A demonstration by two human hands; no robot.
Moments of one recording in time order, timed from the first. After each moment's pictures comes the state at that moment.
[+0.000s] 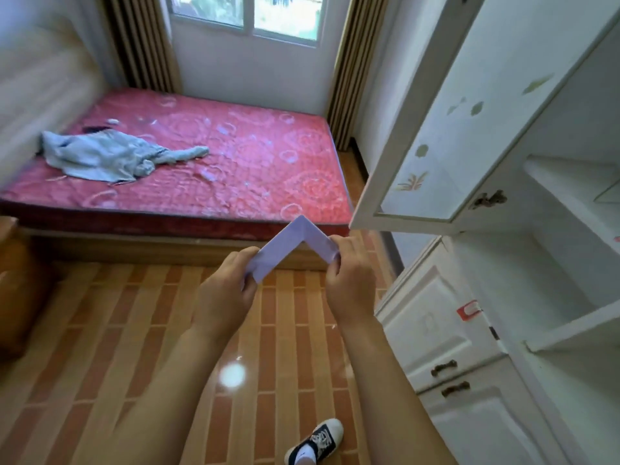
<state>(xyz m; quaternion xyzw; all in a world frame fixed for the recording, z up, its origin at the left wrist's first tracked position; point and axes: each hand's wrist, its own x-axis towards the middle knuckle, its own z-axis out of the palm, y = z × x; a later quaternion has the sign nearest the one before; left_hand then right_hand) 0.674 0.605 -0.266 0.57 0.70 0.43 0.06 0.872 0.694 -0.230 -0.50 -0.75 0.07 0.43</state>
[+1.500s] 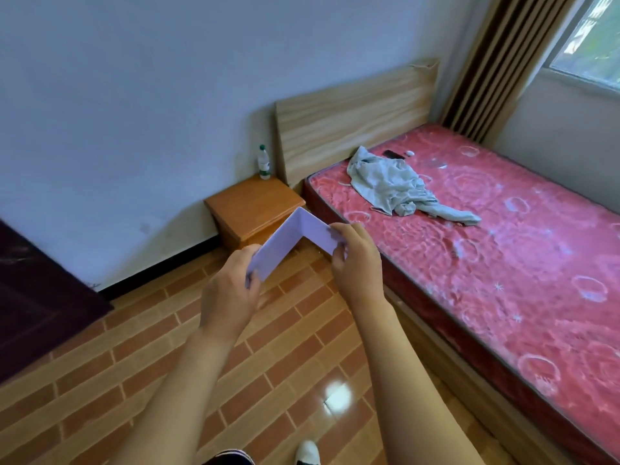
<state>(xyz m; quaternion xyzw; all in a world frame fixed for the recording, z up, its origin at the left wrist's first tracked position) 0.330 0.530 -0.241 0.15 0.92 0.33 -0.13 0.343 0.761 -0.229 -0.06 -0.89 0.35 0.28</state>
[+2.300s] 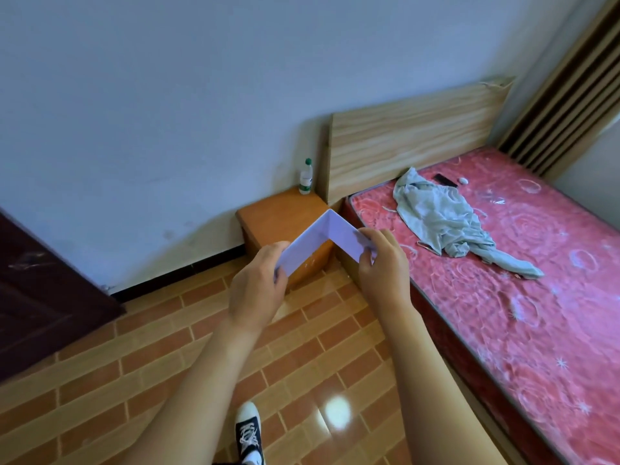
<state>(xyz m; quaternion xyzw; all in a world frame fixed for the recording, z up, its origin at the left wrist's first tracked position) 0.076 0.470 -0.273 0.11 0.92 0.35 -0.13 0.089 0.702 -0.243 -0.06 -0.91 0.35 0.21</state>
